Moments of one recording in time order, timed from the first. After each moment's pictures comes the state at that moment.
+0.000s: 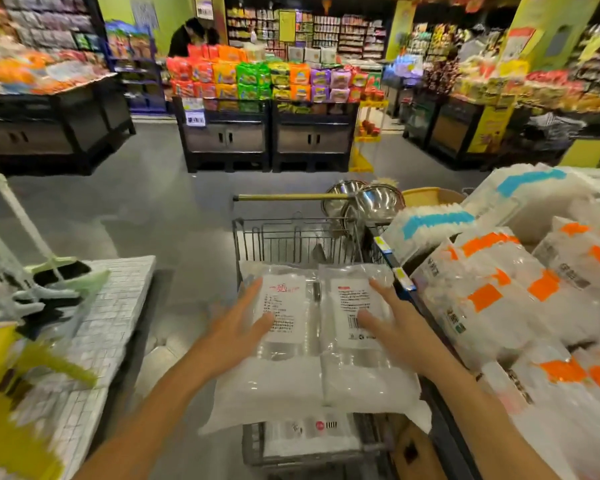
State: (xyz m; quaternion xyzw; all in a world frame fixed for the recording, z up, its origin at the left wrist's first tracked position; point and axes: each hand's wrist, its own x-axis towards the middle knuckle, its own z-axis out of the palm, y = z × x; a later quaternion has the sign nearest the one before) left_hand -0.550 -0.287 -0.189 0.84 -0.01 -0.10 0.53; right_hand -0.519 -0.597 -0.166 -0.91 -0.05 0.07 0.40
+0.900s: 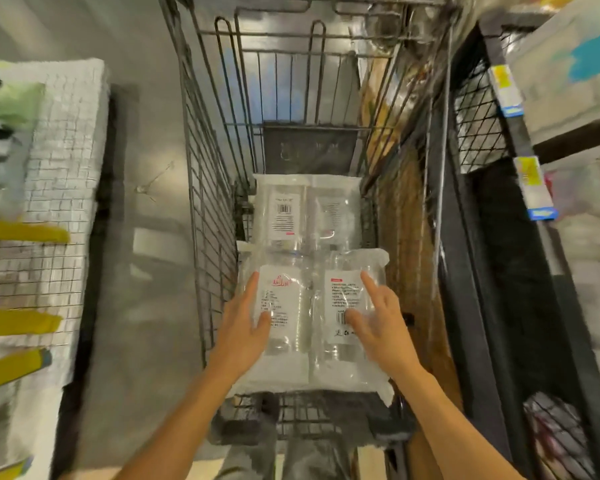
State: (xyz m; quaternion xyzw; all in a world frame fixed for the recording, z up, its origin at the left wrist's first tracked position) left_hand -0.446 -0.333 -0.499 0.83 0.19 -0.19 0.48; right_hand -0.397 -0.596 -0.505 -0.89 0.01 0.25 0.38
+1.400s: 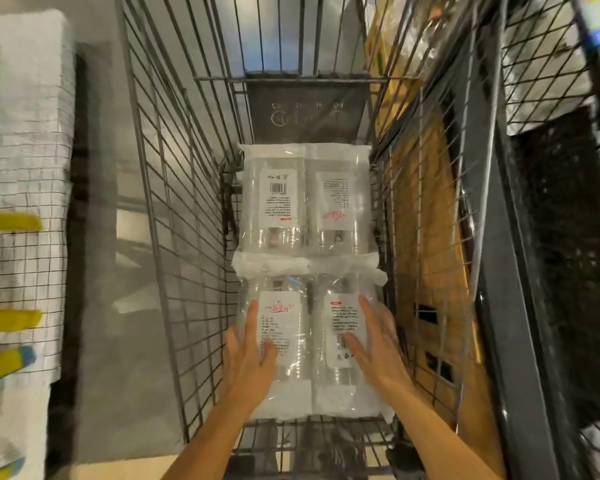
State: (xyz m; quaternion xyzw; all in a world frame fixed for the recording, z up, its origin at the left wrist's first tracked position) left_hand -0.481 -0.366 -0.594 0.85 0.25 -0.24 0.41; right_hand -0.436 -0.601 -0.609 -0.86 0.05 0.31 0.39
